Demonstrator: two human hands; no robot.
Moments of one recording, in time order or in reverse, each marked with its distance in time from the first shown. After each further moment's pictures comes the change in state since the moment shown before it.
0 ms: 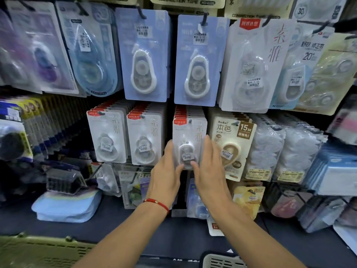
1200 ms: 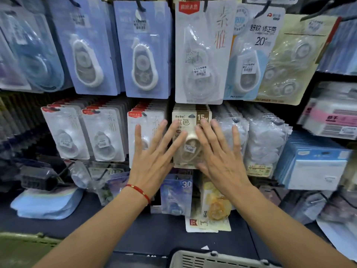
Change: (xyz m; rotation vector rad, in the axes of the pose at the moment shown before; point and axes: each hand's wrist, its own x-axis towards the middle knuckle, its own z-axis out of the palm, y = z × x) left_hand 0.019 0.034 0.053 1.028 0.219 0.650; right_hand 0.023 0.132 -0.075 -0.827 0.207 -0.492
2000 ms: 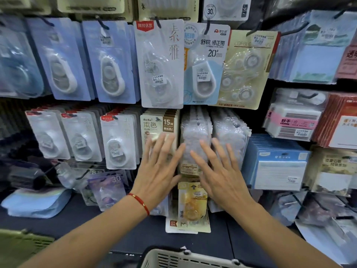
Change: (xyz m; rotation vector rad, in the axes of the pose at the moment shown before) left_hand 0.016 0.089 -0.031 -0.098 0.030 -0.016; right_hand -0.072 0.074 0.014 0.170 0.144 -0.075
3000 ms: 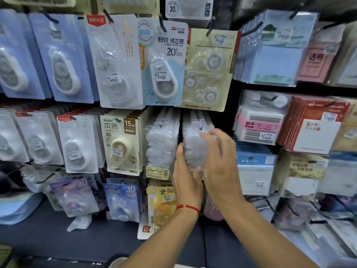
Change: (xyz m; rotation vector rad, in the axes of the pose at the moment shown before) left_hand 0.081 0.182 0.012 -1.071 0.033 -0.926; right_hand 0.007 0.061 -0.031 0.483 0.217 0.374
